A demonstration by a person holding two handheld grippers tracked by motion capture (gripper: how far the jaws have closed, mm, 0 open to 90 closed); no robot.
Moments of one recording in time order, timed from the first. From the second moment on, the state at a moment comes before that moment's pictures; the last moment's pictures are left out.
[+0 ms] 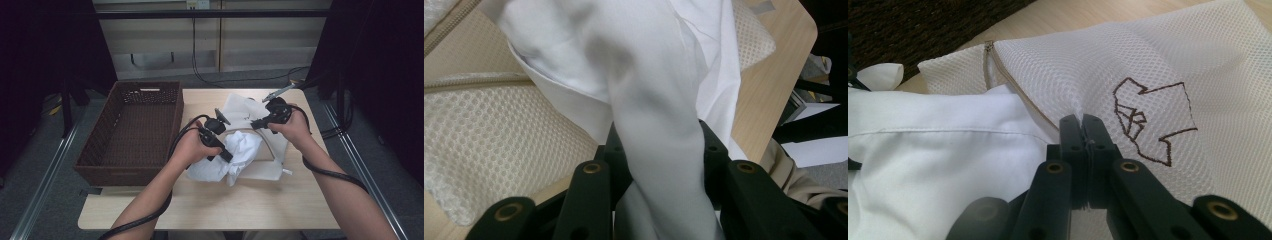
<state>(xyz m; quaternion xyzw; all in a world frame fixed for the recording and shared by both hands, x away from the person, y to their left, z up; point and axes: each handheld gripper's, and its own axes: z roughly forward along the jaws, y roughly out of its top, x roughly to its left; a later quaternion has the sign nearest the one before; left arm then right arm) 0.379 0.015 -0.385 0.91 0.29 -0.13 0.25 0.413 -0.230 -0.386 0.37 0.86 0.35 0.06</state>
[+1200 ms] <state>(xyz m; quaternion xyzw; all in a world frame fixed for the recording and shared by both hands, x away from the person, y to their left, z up) 0.391 0.001 -0.397 0.90 0.34 -0.09 0.26 0.409 -0.225 -0.385 0.36 0.86 0.36 0.05</state>
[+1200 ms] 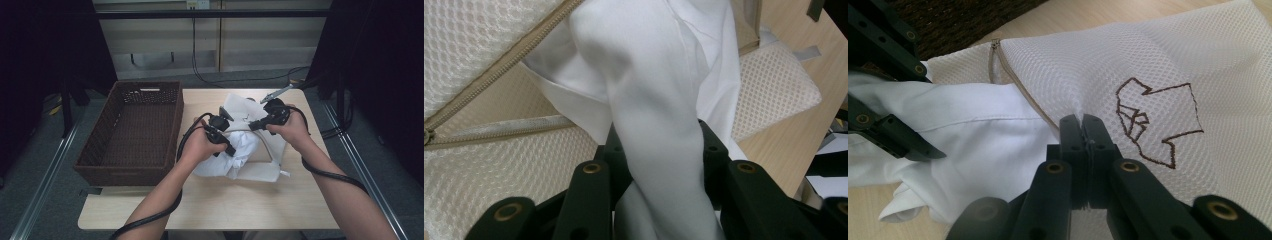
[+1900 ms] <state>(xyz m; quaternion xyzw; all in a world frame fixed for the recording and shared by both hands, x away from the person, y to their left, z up) 0.393 -0.009 -0.399 0.90 0.36 -0.07 0.26 0.408 -0.225 -0.385 0.36 0.86 0.36 0.05</state>
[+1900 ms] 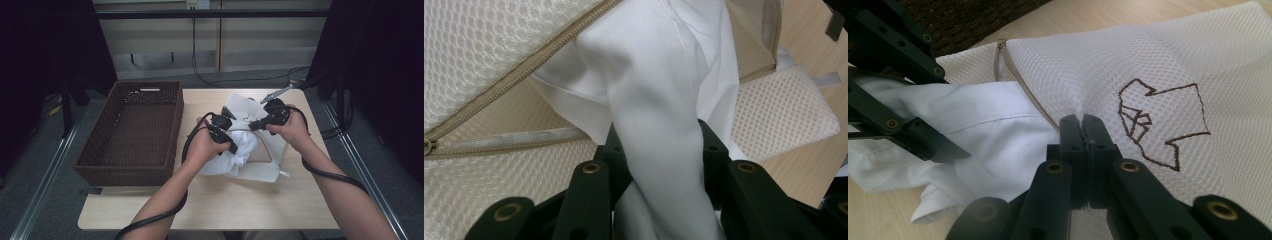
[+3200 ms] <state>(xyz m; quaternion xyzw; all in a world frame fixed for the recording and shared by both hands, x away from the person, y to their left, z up) 0.399 -0.018 -0.406 0.88 0.38 -0.06 0.27 0.406 -0.224 -0.385 0.35 0.86 0.36 0.05</state>
